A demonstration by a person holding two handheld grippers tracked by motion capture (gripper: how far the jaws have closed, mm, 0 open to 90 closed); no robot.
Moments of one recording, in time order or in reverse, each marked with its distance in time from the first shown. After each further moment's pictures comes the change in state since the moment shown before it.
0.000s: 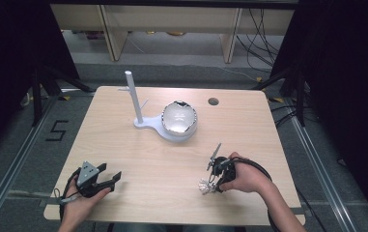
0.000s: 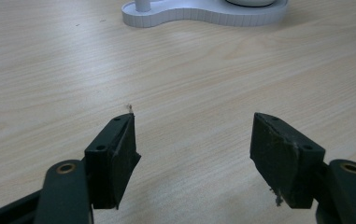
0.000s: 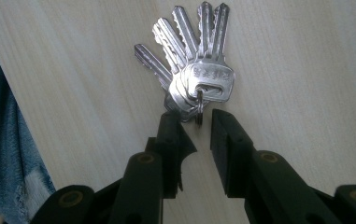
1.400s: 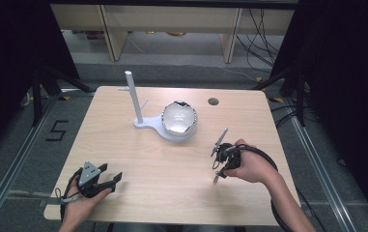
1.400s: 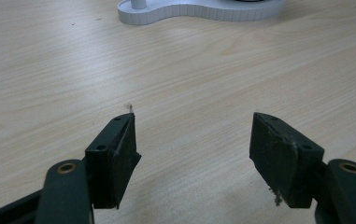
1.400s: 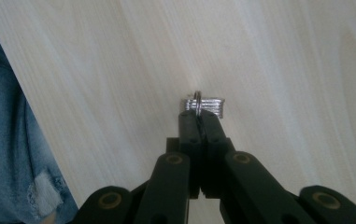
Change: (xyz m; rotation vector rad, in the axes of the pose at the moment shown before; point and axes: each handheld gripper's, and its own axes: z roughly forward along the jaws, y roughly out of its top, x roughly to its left) left arm -0.003 0.000 0.001 0.006 -0.006 0.016; right arm -0.010 0.003 -0.048 -0.073 -0.051 0.039
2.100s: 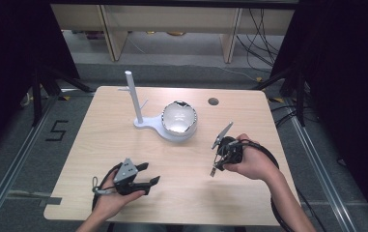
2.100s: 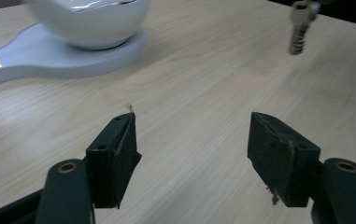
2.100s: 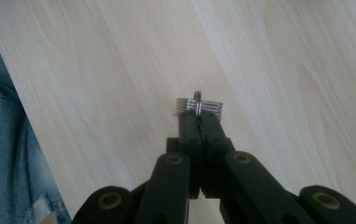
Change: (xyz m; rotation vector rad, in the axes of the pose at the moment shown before) left arm -0.093 0.046 0.048 -0.035 -0.373 0.135; right arm 0.000 0.003 -0.019 -0.131 -0.018 0.021
